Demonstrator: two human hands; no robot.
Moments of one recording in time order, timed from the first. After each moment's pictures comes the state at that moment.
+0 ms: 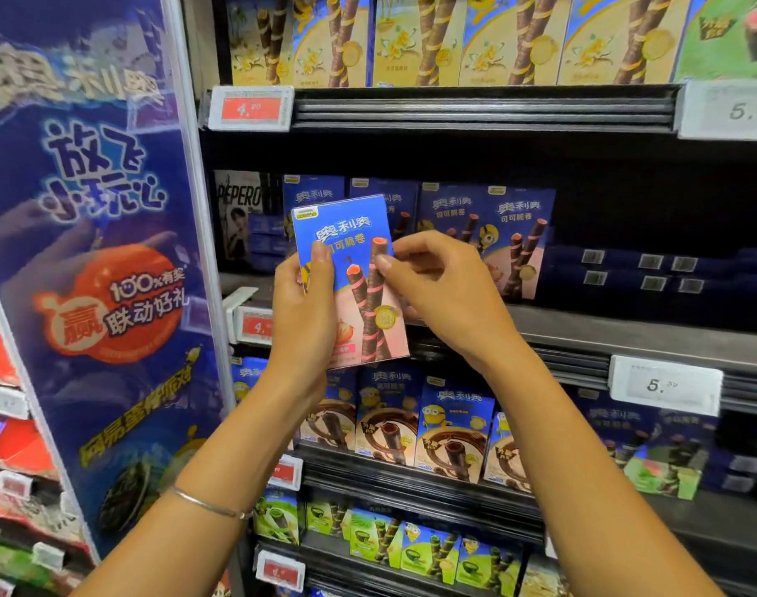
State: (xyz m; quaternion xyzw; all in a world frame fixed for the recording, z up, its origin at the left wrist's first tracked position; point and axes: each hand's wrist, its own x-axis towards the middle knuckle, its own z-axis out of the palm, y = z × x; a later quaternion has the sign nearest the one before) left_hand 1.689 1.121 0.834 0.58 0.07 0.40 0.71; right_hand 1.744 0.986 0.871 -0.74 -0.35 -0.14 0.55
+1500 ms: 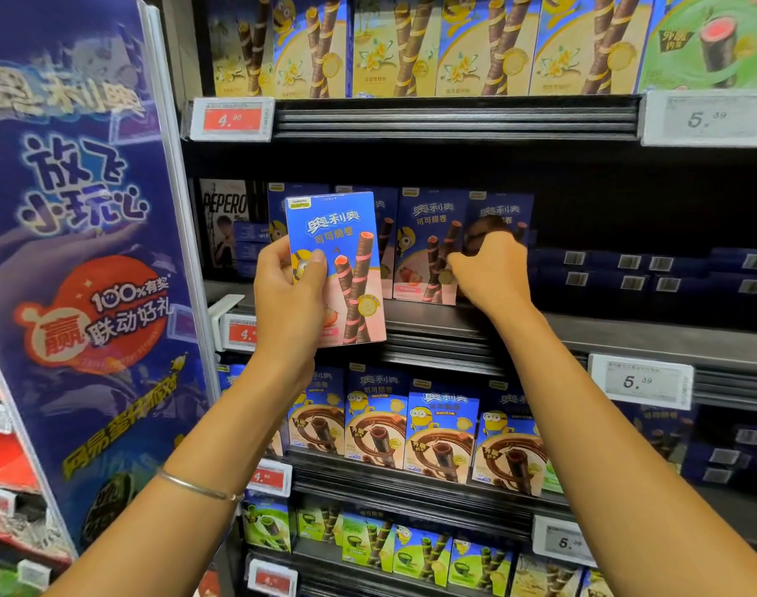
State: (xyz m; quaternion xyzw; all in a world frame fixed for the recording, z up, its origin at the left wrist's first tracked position) left_hand 1.701 1.129 0.843 0.59 0.05 0.45 0.67; right_hand 1.830 0.954 0.883 -0.85 -0.14 -0.26 0.44
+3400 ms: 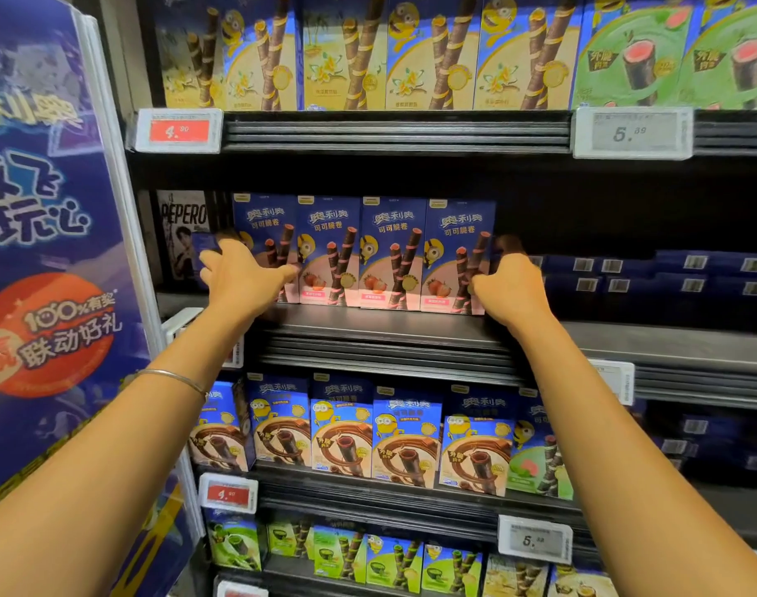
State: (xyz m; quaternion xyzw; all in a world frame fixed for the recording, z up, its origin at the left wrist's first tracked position) left_hand 1.783 1.203 0.863 0.81 0.23 0.38 0.37; right_hand 1.849 0.888 0.877 -0.87 -0.09 -0.22 0.43
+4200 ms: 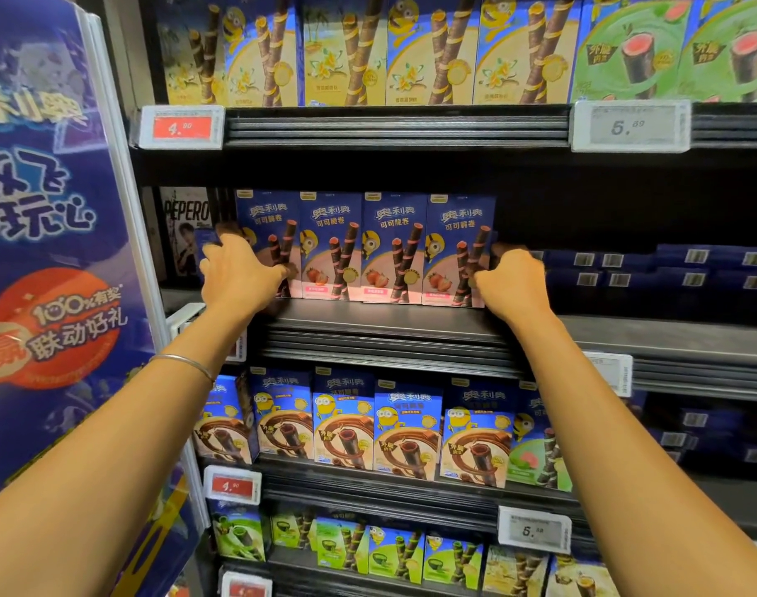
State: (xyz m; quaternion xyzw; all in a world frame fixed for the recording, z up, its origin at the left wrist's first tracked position) left_hand 1.774 1.200 0.865 0.84 0.25 0.38 0.30; right_hand 1.854 0.887 0.874 -0.88 -0.07 -0.25 0.39
